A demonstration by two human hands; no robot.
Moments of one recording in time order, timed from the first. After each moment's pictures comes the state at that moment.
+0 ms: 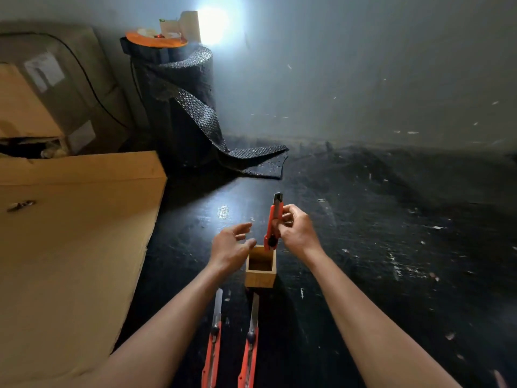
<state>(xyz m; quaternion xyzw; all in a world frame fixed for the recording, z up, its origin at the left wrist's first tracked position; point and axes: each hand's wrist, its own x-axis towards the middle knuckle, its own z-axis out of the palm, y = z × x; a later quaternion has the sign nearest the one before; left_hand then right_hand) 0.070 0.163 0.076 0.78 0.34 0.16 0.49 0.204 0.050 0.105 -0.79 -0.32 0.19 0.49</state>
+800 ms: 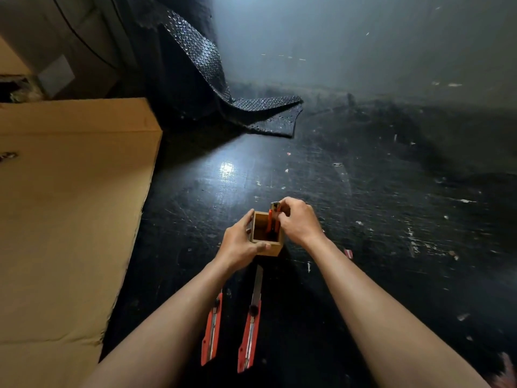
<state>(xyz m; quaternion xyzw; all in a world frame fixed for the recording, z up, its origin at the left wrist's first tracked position) 0.073 0.161 -0.014 0.77 0.36 0.05 0.53 0.218 0.070 0.031 -0.87 -0.33 0.21 0.29</state>
